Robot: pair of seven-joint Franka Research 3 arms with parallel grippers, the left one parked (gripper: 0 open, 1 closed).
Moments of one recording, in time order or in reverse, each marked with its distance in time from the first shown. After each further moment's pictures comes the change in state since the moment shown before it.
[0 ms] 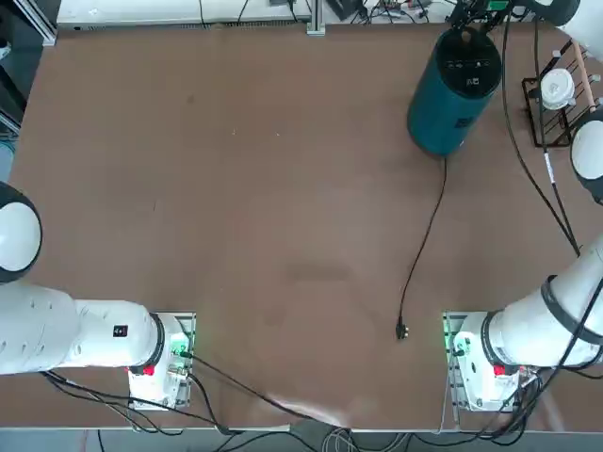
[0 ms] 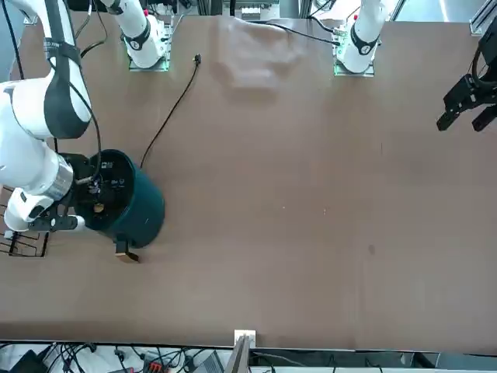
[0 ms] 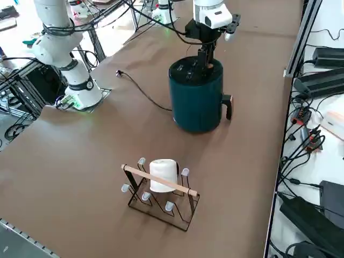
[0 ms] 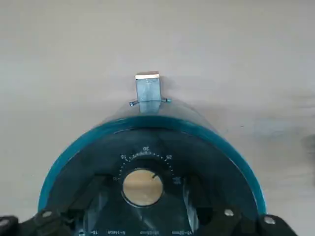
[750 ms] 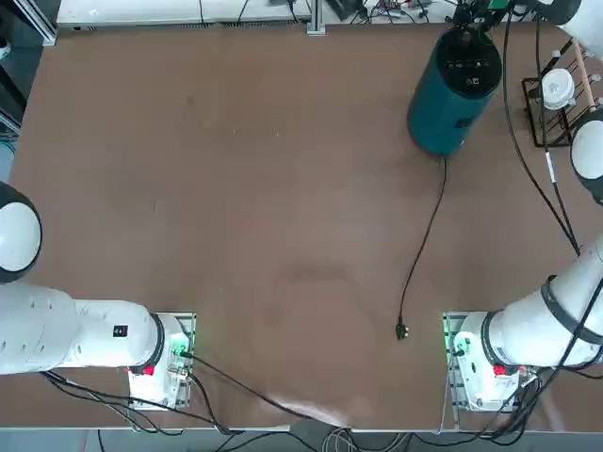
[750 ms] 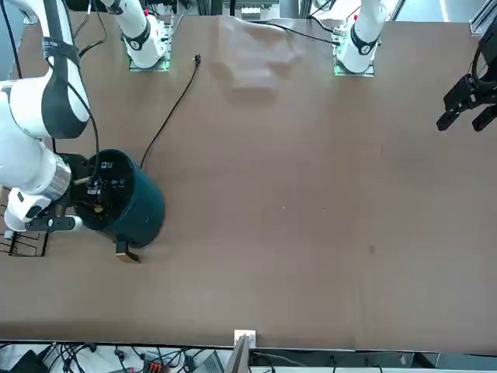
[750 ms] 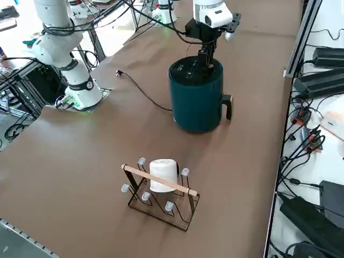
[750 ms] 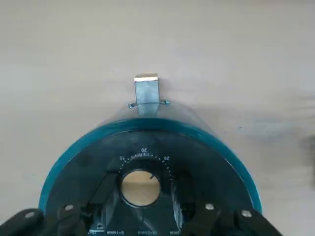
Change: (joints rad) arm 0.000 0.000 -0.002 0.007 0.000 0.000 0.000
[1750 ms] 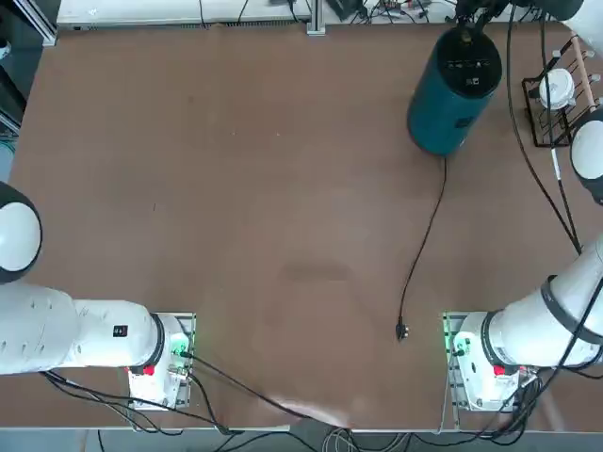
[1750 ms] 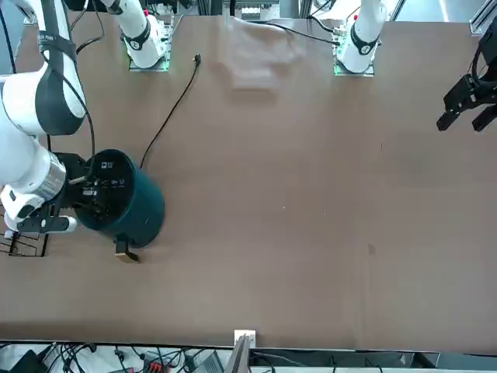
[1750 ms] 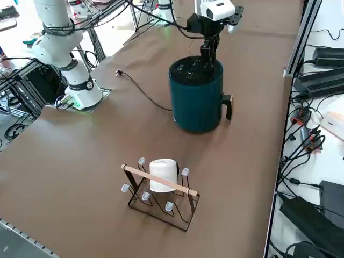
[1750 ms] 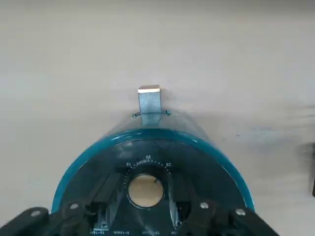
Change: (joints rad) arm 0.002 0.001 0.001 0.037 0.000 -0.002 0.000
